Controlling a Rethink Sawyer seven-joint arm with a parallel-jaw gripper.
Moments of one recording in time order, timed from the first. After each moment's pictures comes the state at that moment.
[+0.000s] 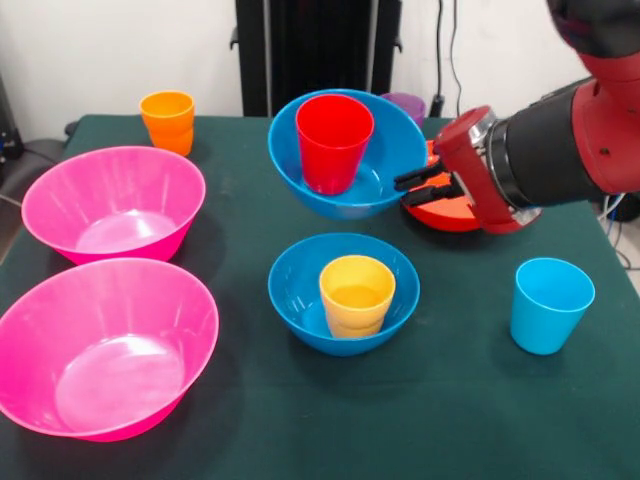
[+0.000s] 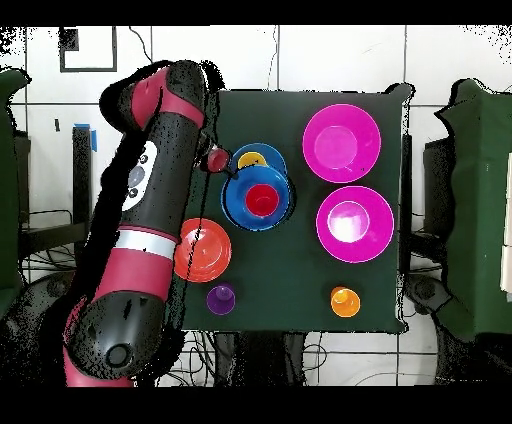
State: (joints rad) arm 0.21 0.14 -0.90 0.45 0.23 1.65 2.28
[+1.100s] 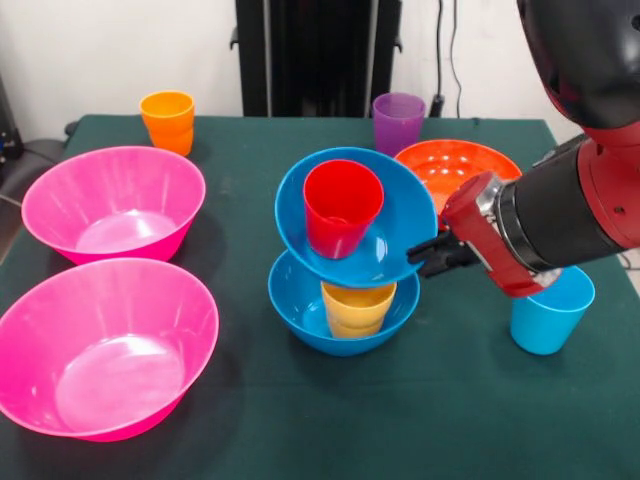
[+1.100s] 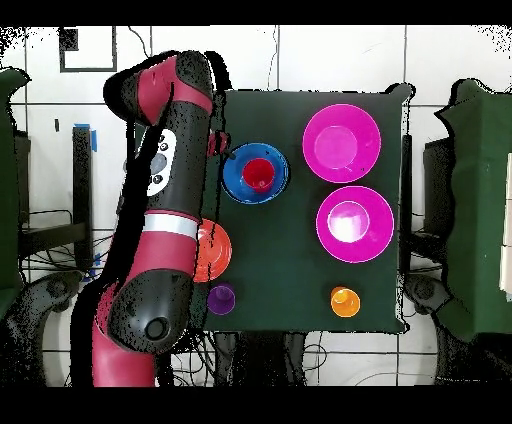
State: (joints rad) arm 0.13 0.23 -0.91 0.27 0.32 1.57 2.28
